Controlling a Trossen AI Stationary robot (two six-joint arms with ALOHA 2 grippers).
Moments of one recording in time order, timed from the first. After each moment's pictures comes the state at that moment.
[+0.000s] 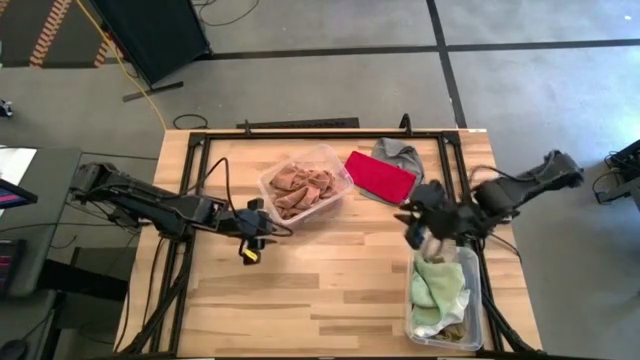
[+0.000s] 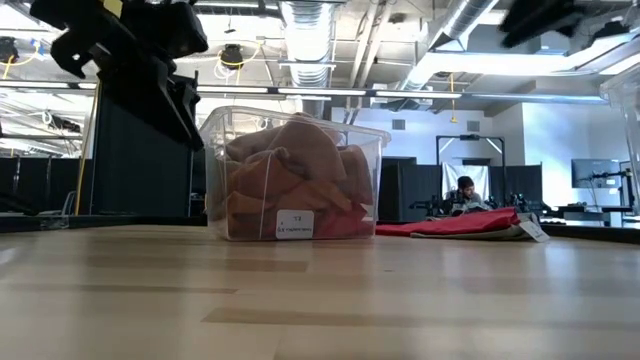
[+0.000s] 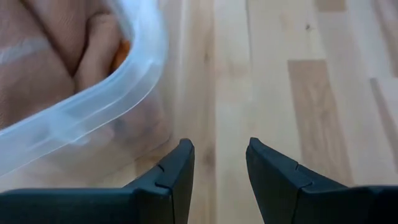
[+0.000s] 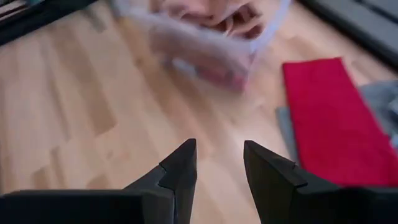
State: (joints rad) left arm -0.20 1.15 0.68 -0.32 -0.19 -0.13; right arm 0.44 1.02 1.07 -0.97 0.58 0.83
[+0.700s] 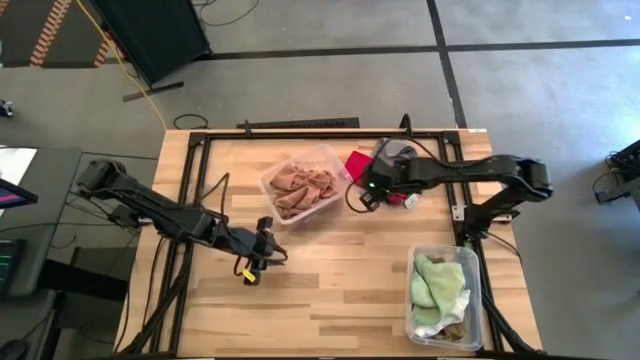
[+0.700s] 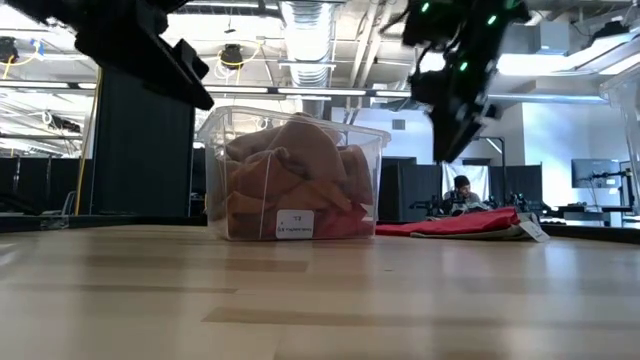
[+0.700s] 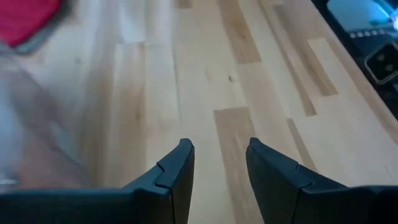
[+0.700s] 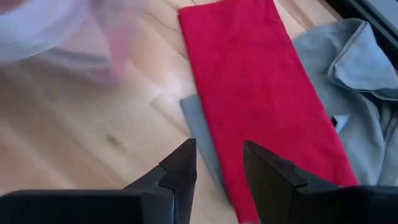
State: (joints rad) left arm -0.37 1.22 0.68 -0.07 -0.19 -0.14; right arm -0.17 1.46 1.07 -0.84 0.37 0.58
